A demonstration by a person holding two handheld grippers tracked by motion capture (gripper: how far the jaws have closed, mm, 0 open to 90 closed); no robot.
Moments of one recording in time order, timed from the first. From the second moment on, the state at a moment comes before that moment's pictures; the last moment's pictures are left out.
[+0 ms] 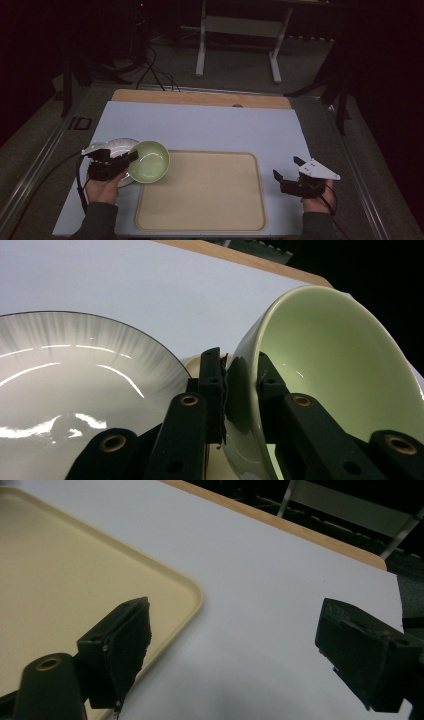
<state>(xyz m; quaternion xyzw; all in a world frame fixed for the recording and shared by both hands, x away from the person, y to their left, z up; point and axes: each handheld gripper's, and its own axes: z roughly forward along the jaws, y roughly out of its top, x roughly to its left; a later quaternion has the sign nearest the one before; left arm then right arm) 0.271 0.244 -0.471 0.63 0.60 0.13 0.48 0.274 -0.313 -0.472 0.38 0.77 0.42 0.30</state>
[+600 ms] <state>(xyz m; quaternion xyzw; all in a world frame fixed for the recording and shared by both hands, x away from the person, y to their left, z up) 0.274 0.226 -0.474 0.64 0.58 0.12 0.48 0.274 -0.313 -0.472 0.38 0.77 0.42 0.30</state>
